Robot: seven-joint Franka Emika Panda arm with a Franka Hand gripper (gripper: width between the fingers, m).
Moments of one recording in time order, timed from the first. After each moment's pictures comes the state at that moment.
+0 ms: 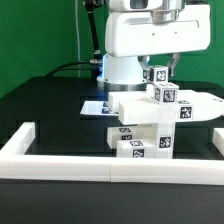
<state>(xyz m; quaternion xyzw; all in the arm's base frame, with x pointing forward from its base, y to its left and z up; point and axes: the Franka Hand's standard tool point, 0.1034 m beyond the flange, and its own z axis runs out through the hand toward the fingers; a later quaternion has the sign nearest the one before) 0.493 0.032 0.125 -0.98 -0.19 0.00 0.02</state>
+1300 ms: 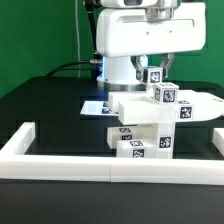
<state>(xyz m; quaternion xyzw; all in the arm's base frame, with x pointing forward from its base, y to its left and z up) 0.517 0.016 0.121 -0.98 -0.22 0.01 0.02</state>
